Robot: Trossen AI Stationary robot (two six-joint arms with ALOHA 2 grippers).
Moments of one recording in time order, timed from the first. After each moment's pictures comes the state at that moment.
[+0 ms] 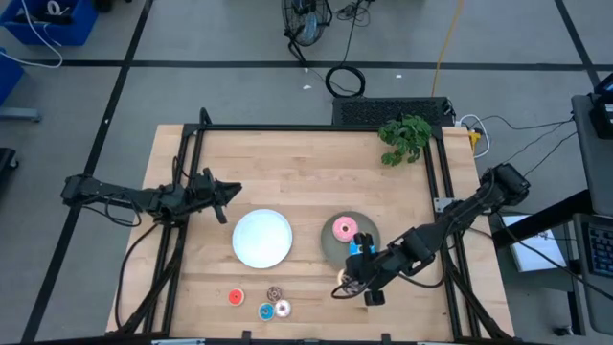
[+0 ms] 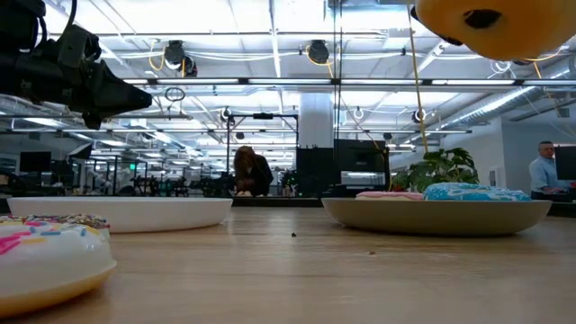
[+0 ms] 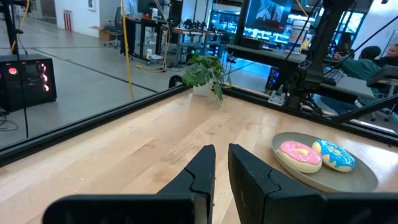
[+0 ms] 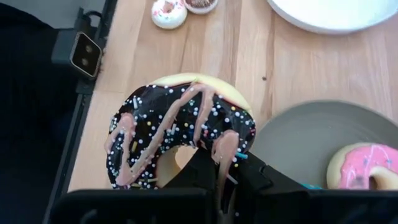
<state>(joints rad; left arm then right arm) -0.13 0.27 0.01 0.21 -0.52 -0.22 0.58 1.55 1.17 -0.57 0.19 0.43</state>
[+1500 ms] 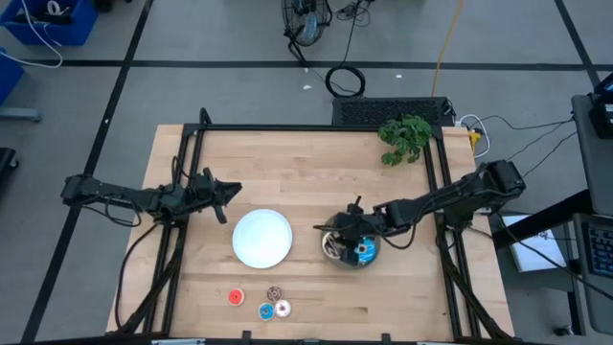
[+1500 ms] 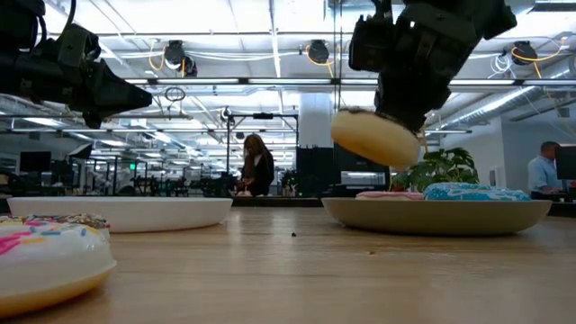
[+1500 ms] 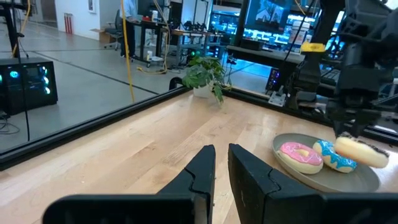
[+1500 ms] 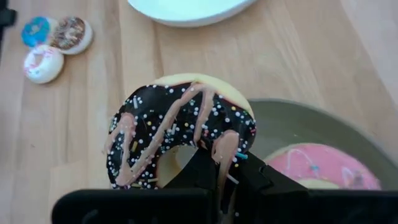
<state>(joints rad) -0.13 0.27 0.01 0.21 -0.53 -0.20 0.24 1.57 0.88 -0.19 0.07 0.48</state>
